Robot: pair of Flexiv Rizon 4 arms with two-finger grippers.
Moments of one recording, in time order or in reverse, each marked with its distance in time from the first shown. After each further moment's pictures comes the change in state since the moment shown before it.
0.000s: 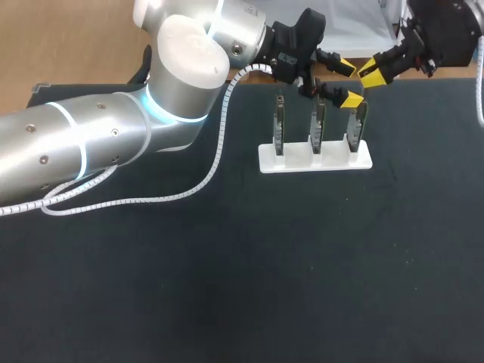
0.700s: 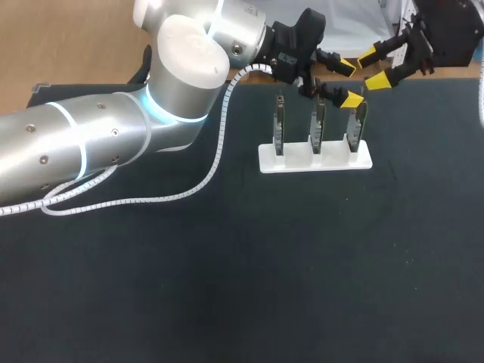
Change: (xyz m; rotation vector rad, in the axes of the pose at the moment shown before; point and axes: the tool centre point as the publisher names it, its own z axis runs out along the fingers) left arm 0.000 0.000 0.000 0.000 0.000 0.000; right arm -0.006 -0.006 -0.008 0.037 -0.042 0.027
